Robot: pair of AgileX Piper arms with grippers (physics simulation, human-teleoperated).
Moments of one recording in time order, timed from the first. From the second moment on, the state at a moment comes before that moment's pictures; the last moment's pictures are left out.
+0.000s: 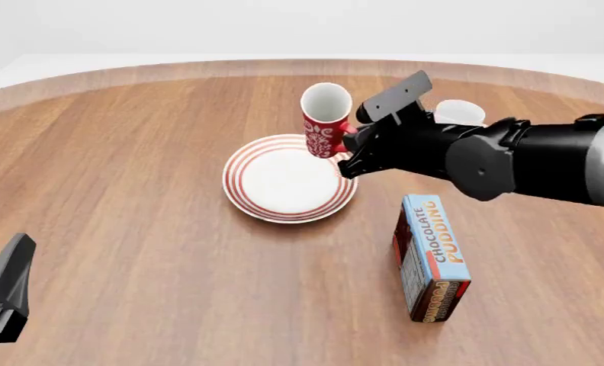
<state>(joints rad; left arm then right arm) 0.00 0.01 0.00 0.00 0.00 0.51 1.56 -0.93 -0.08 -0.18</state>
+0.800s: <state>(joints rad) 0.00 0.01 0.00 0.00 0.00 0.53 1.82 -1.09 -0.19 -0.15</state>
